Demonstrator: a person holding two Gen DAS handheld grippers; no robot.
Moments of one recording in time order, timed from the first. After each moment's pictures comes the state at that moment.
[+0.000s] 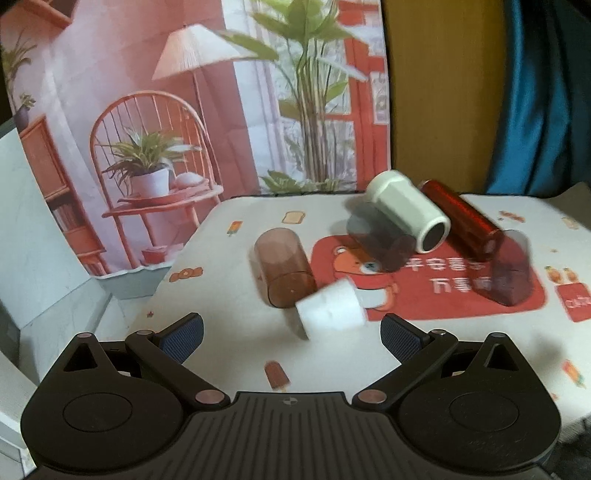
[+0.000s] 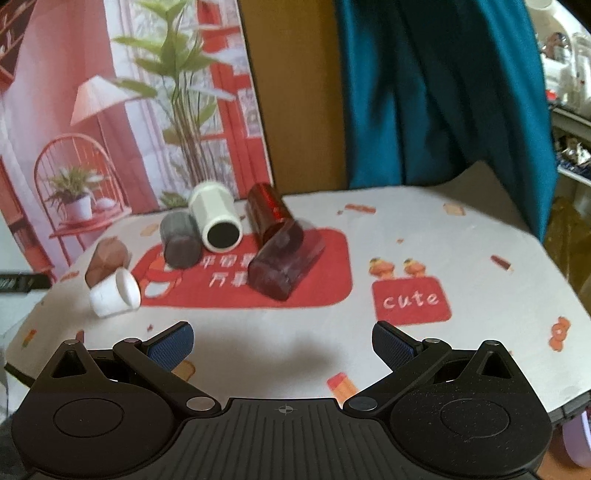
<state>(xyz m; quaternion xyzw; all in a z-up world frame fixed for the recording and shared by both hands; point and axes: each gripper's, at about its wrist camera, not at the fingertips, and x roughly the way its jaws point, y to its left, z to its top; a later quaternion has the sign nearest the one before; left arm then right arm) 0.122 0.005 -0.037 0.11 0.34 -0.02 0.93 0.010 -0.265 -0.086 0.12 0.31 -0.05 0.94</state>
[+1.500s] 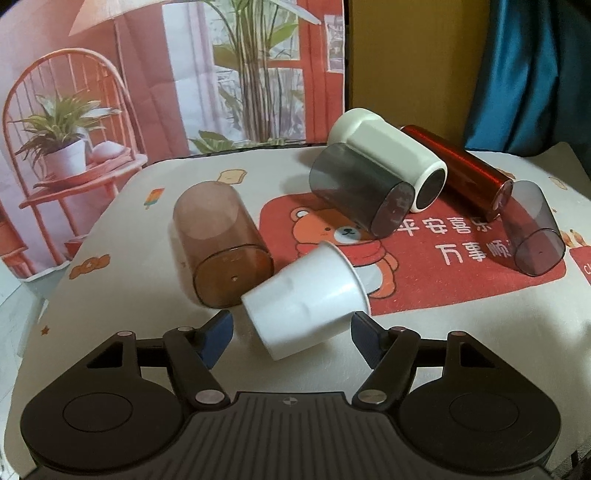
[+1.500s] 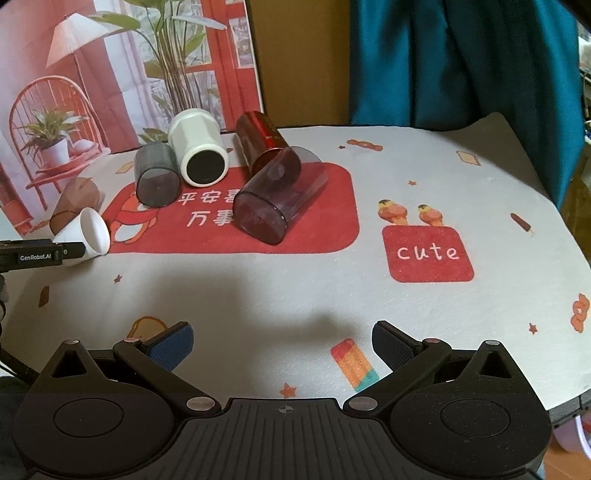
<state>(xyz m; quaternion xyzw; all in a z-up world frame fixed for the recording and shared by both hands) 0.211 0.008 -0.133 0.09 0.38 -0.14 0.91 0.057 -0.257 -0.126 0.11 0.40 -0.06 0.91</state>
